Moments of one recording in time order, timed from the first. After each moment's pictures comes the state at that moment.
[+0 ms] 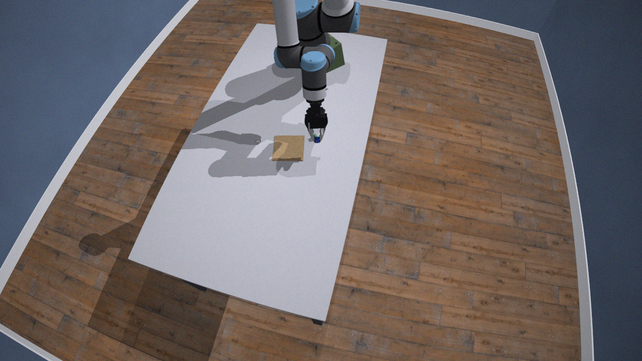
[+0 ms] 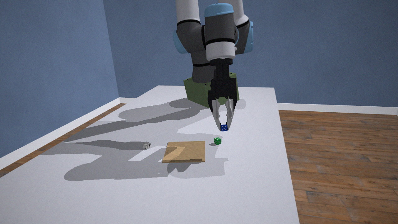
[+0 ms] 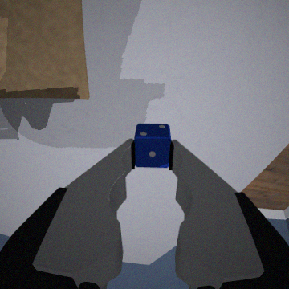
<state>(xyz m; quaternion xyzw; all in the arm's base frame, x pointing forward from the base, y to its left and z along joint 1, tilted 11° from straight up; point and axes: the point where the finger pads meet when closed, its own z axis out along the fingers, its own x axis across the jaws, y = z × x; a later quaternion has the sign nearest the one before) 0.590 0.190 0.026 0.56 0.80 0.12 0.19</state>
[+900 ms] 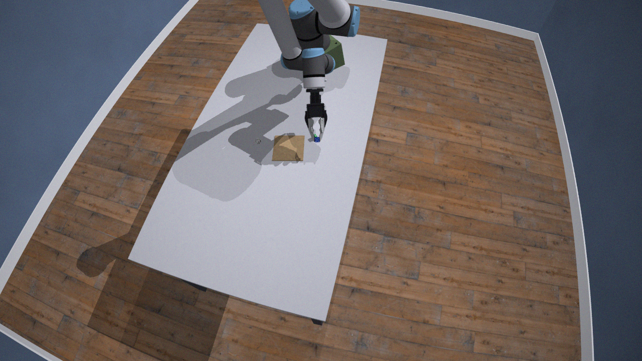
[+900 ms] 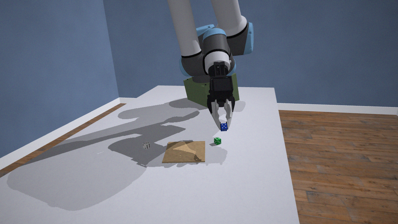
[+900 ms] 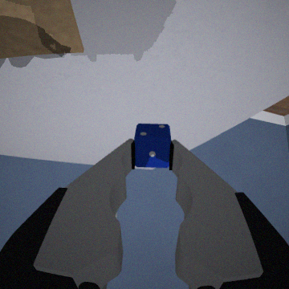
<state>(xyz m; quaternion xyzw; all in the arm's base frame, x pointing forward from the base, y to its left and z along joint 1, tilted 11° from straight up) 0.588 0.189 0.027 0.50 0.74 0.31 0.31</state>
